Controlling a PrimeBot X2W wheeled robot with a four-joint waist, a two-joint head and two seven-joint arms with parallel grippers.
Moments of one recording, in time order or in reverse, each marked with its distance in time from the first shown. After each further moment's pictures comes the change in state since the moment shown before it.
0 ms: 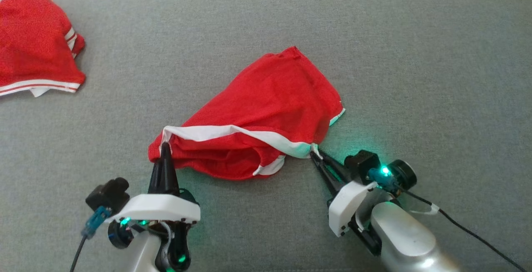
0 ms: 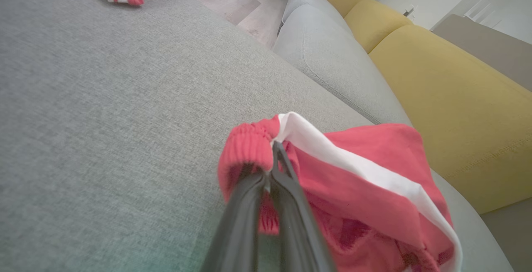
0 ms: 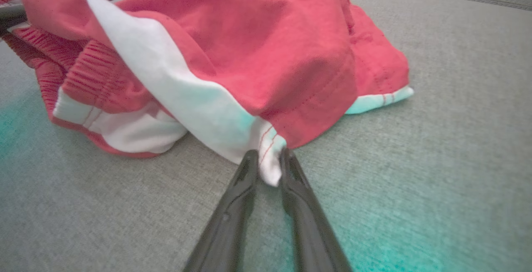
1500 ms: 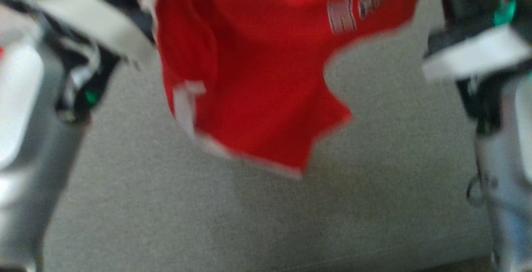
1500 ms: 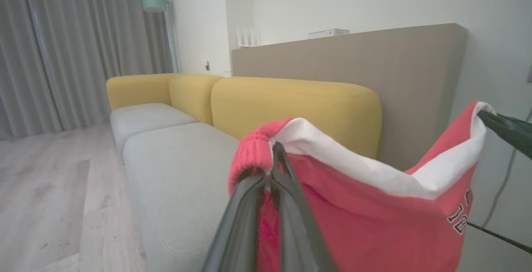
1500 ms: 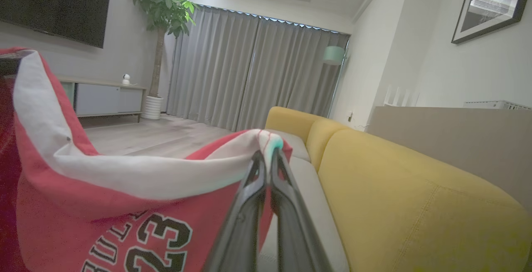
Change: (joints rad) left arm -0.606 0.352 -0.130 -0.430 0.135 -0.109 0.545; right arm -0.131 -0.151 -0.415 -0.928 -0.097 0.000 0.362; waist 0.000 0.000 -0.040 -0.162
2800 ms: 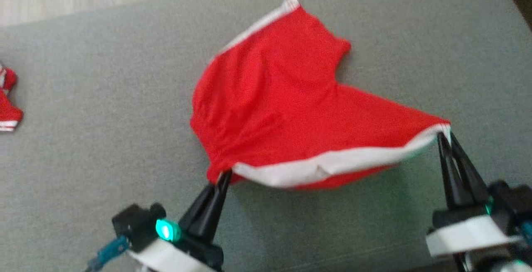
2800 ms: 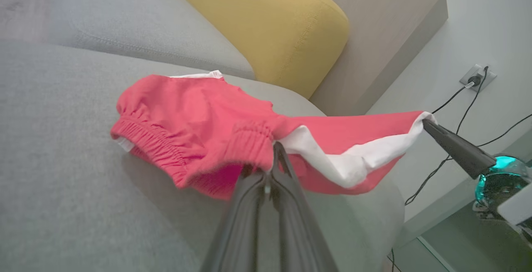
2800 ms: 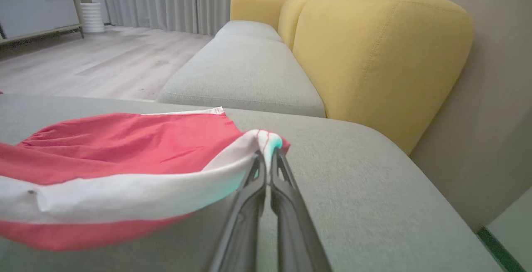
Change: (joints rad) left arm 0.725 -0.015 -0.252 -0.112 -0.086 0.071 -0.463; right arm 0.724 0.147 -0.171 -0.211 -0.139 0.000 -0.099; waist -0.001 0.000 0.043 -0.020
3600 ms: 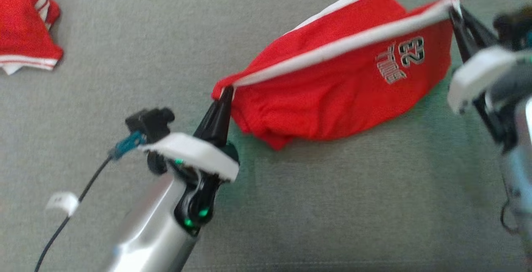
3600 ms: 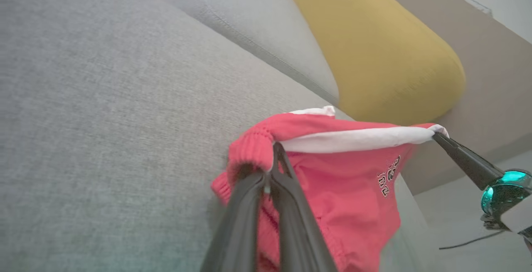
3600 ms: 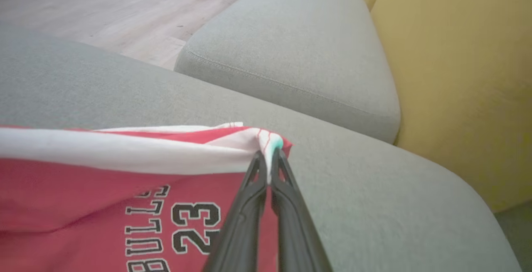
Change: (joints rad) left arm -0.349 -0.245 0.080 0.387 -0.226 0.005 0.087; right arm -0.664 -0.280 0.148 0.446 0.150 0.000 0.291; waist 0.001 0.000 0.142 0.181
